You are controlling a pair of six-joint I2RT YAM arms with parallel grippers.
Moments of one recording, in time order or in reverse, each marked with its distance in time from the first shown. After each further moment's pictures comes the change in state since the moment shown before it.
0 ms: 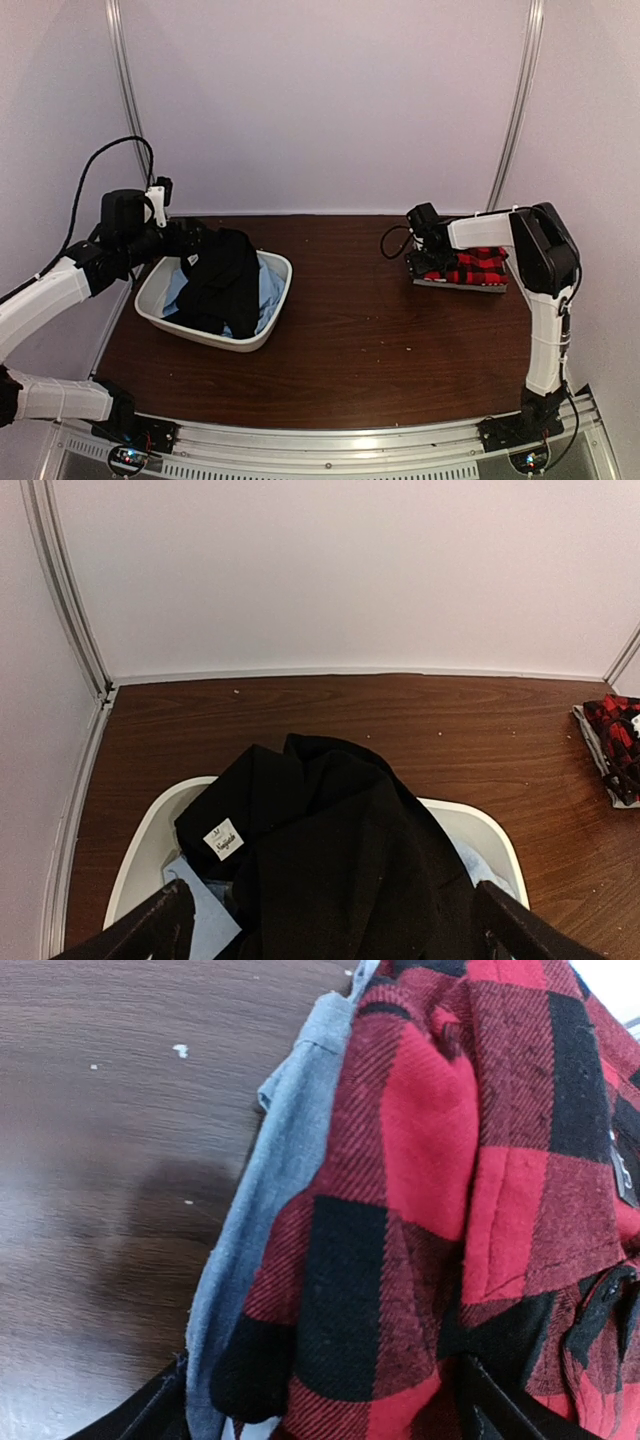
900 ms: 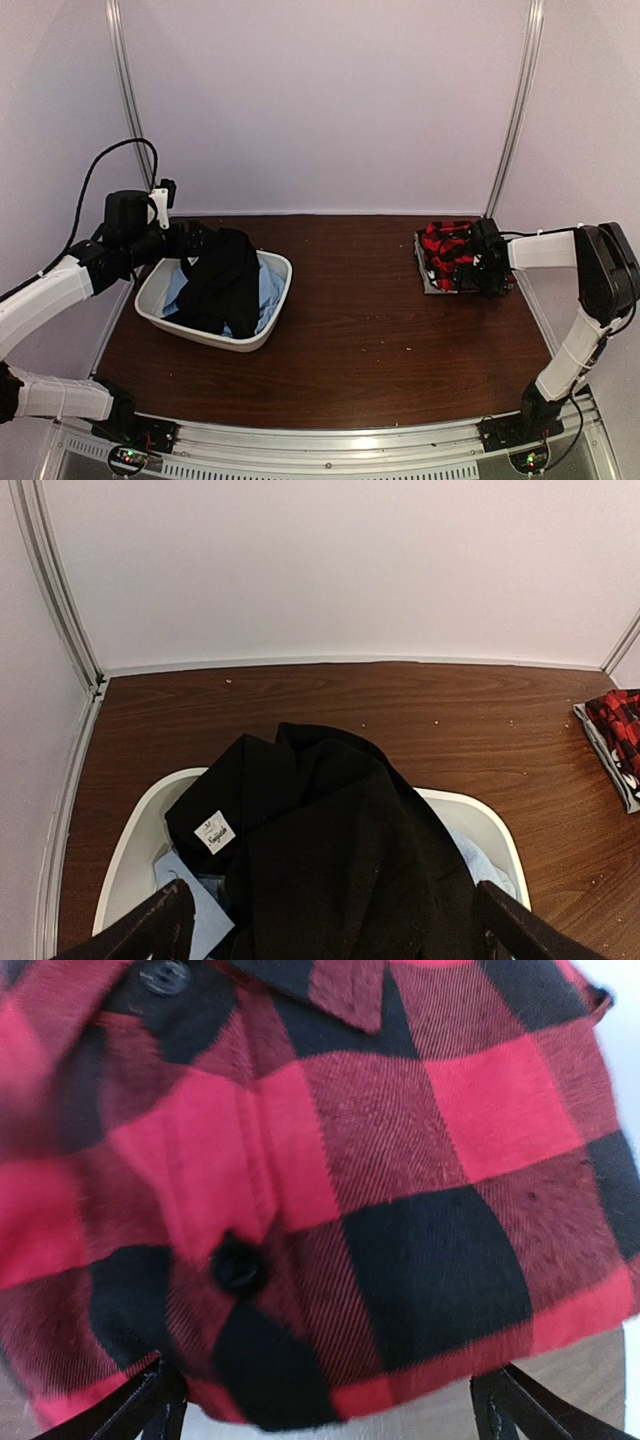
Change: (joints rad) left arm 0.000 0.024 0.000 -0.005 0.020 0.000; right arm -0.201 -0.443 -0.498 0.051 -0.140 0.310
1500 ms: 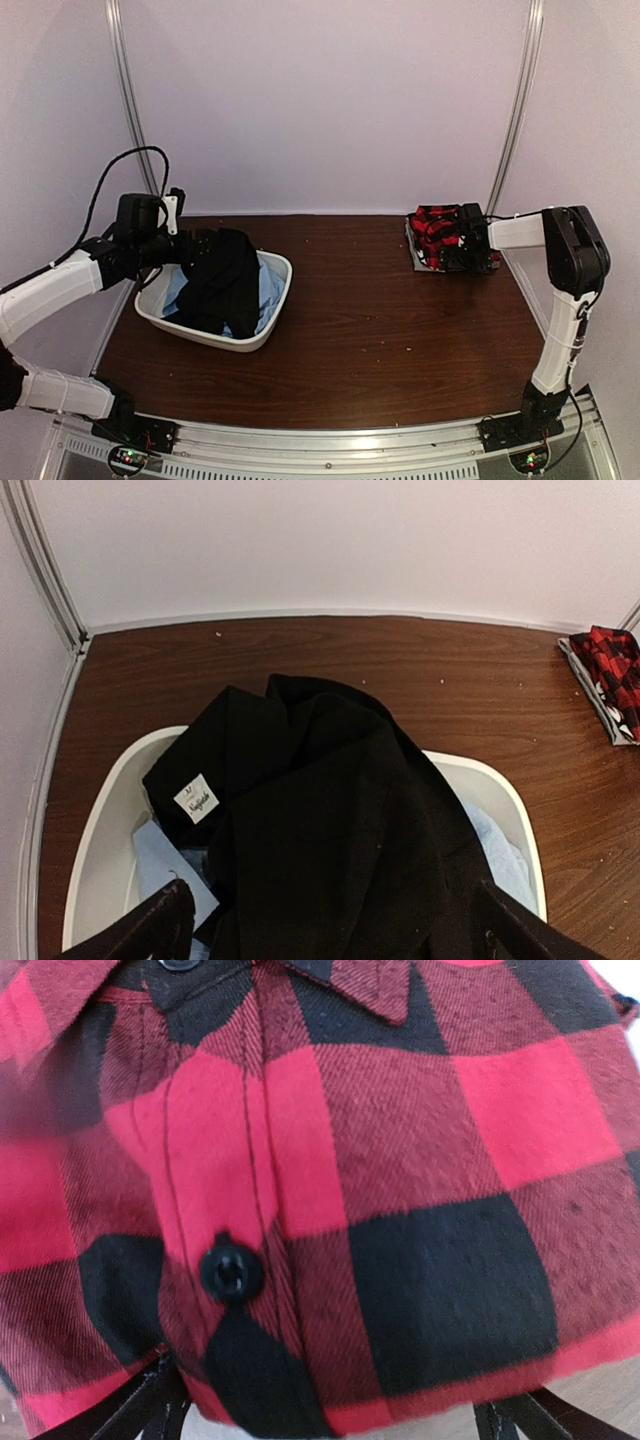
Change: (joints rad) left arm 0.000 0.067 0.012 -0.032 0.019 -0.024; right arm -0.034 0.306 0.306 0.060 -0.031 -0.077
